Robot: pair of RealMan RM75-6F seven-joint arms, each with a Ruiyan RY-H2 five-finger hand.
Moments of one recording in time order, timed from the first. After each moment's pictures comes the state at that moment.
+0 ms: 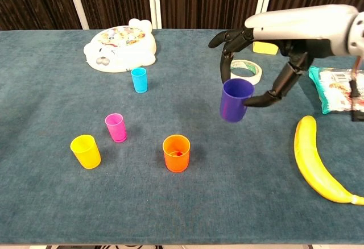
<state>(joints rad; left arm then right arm) -0.07 -1.08 -0.07 -1.64 1.42 1.50 0.10 0.80 -1.15 0.14 -2.09 -1.05 0.89 -0.38</state>
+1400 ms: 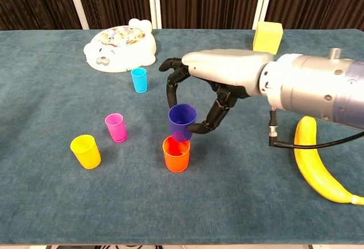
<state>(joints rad) -0.08 -1.08 -0.07 -1.63 1.42 1.49 0.11 0.87 -1.52 0.18 -1.83 -1.02 0.92 -0.53</state>
